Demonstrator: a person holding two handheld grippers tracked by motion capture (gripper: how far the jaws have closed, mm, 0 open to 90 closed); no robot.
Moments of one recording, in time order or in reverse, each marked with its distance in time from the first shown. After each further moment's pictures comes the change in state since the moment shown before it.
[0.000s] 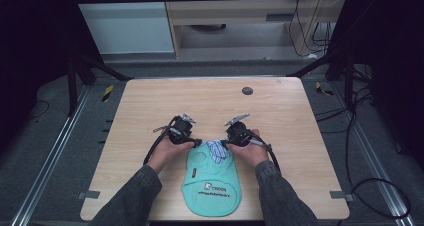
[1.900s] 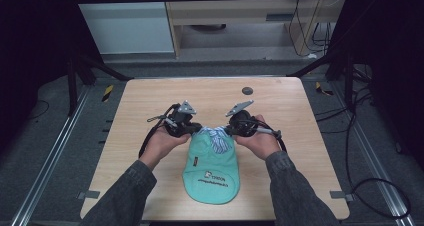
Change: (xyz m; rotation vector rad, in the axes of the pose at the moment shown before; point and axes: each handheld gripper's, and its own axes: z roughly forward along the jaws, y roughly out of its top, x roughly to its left) left arm -0.024 0.038 -0.075 -0.127 -0.050 0.160; right arm 0.013 0.038 -0.074 -0.049 0.001 -0.198
